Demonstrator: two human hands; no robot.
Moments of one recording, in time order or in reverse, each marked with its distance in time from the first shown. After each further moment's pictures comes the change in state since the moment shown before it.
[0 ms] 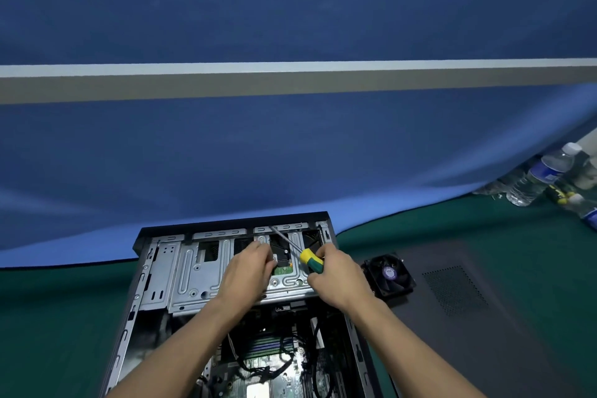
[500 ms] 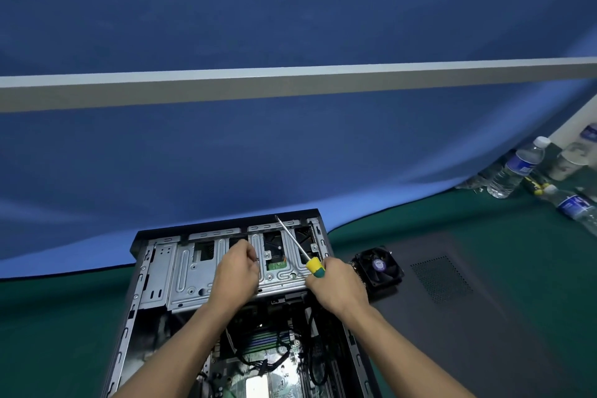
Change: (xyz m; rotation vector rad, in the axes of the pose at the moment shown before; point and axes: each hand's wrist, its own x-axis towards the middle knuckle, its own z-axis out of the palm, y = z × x) left_hand -0.013 0.001 -0.008 -0.279 0.017 -0.221; right_hand -0.026 0.007 0.009 0.075 0.037 0.139
